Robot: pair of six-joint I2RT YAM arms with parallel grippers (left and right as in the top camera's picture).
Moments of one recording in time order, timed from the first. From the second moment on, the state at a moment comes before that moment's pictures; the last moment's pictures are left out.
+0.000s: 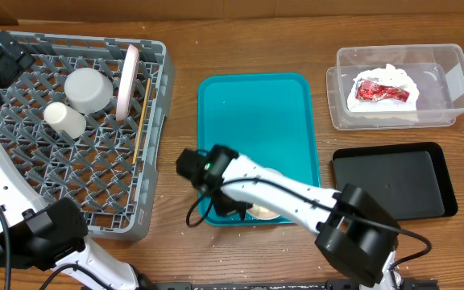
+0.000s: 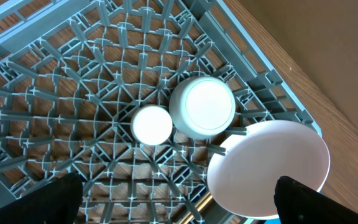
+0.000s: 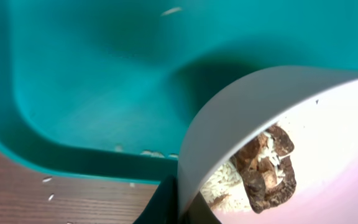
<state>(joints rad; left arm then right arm) 0.51 1.93 2.39 -1.47 0.08 -0.34 1.00 2.02 1.59 -1.30 0.11 0.71</state>
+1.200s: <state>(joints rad) 0.51 1.93 2.39 -1.47 0.08 -0.34 -0.33 1.77 1.45 -1.51 -0.66 0.06</state>
